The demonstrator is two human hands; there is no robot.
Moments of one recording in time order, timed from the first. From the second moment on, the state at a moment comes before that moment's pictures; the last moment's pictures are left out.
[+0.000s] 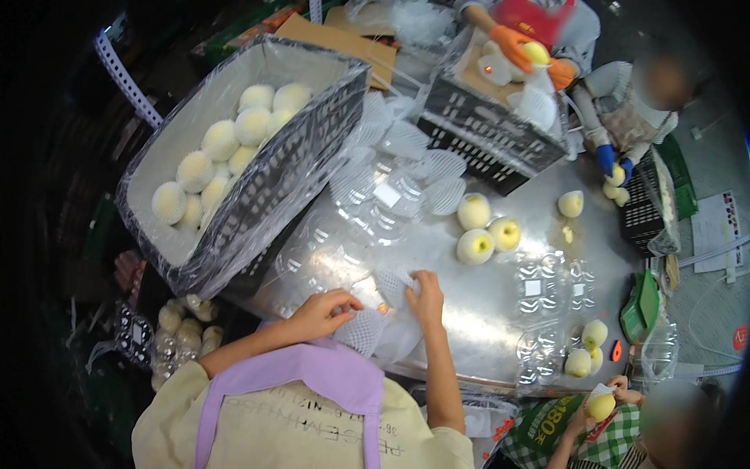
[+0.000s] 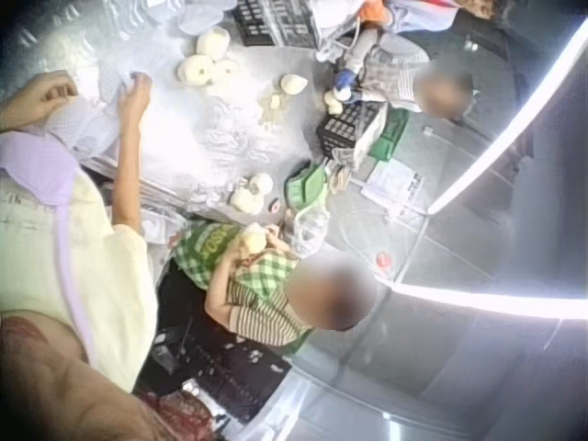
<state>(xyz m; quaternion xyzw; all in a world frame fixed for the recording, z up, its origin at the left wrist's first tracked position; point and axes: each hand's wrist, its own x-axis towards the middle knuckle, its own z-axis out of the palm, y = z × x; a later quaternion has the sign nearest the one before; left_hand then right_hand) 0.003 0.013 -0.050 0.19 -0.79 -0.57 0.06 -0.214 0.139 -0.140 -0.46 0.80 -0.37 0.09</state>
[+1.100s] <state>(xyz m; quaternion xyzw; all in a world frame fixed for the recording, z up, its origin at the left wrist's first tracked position) 0.024 0.024 -0.083 0.10 -0.85 -0.50 -0.10 -0.113 0.192 -0.152 -0.45 0.75 -0.42 0.23</state>
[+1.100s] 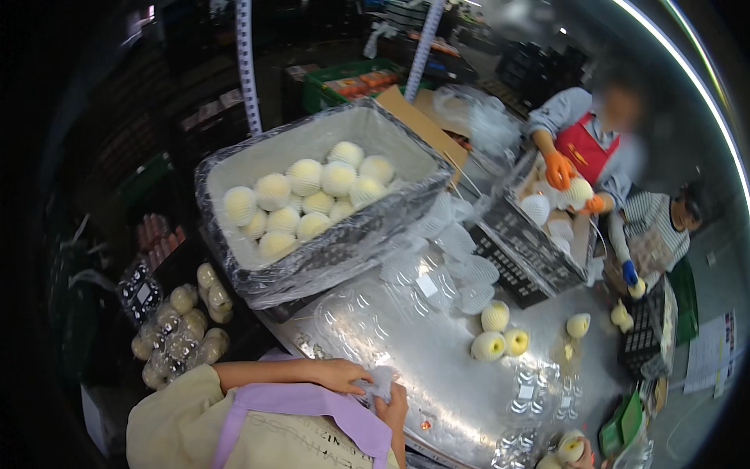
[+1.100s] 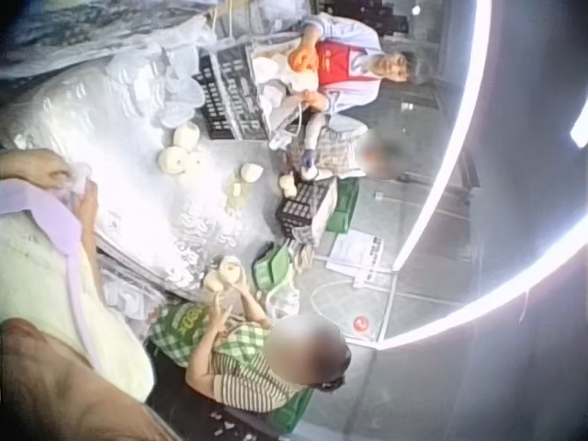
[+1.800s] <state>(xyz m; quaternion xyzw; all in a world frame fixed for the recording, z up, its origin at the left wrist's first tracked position) 0.156 -0.124 0.105 0.43 -0.74 -0.25 0.46 -0.249 0.003 0.007 -0.27 0.66 -0.70 -0.01</state>
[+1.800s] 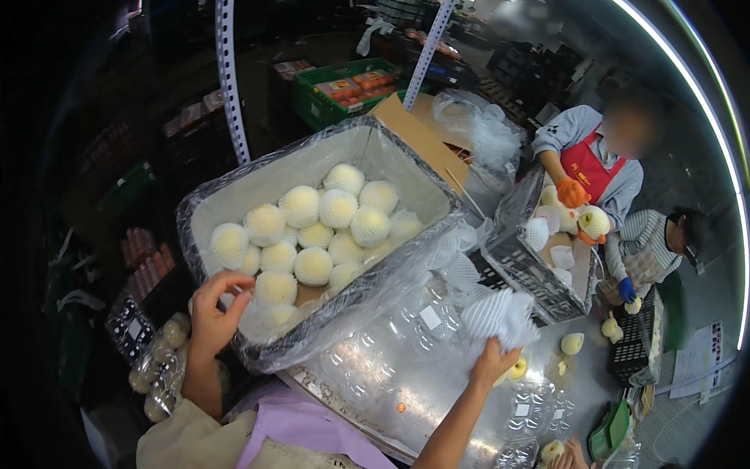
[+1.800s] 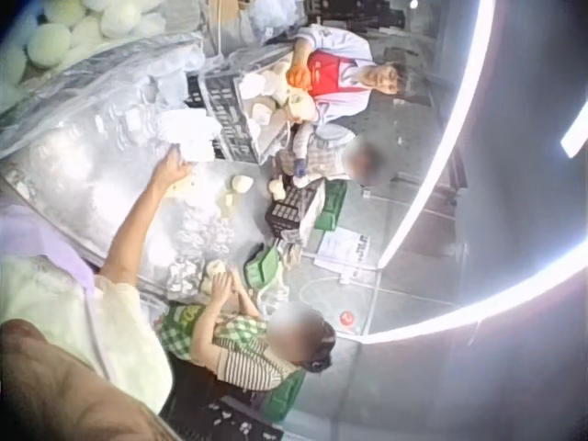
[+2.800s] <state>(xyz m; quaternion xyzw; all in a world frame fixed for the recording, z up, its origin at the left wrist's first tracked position) 0.169 -0.146 0.098 0.37 -0.76 -0.40 0.36 -0.327 -0.201 0.006 -0.61 0.77 -0.12 -0.15</state>
